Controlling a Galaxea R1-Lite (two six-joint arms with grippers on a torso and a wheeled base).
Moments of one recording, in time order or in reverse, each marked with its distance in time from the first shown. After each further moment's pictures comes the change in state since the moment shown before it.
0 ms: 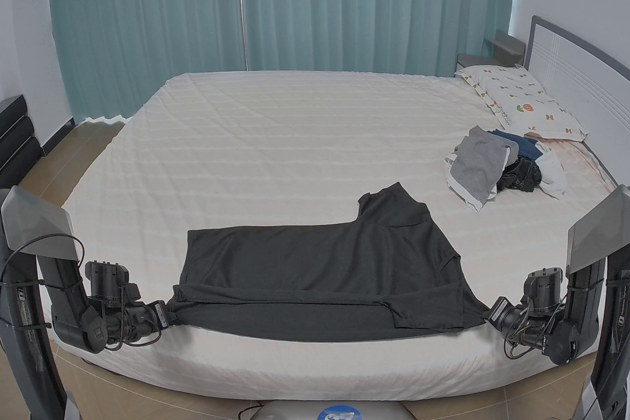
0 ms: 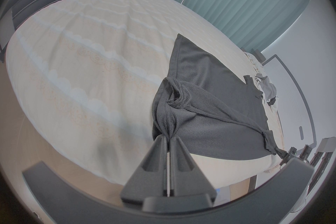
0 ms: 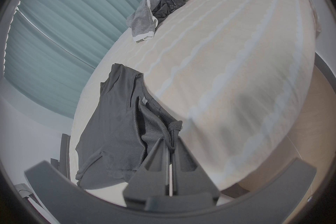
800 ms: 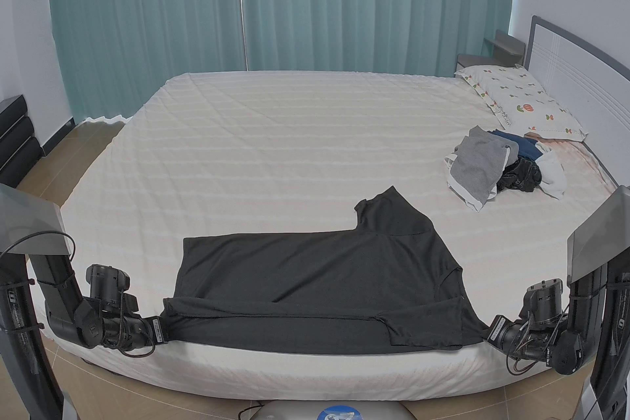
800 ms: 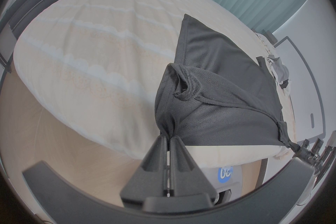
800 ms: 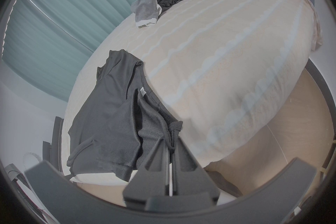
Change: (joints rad) left arm 0.000 -0.072 -0.010 0.276 0.102 0.121; right arm 0.040 -0.021 0.112 0.009 0.001 -0.080
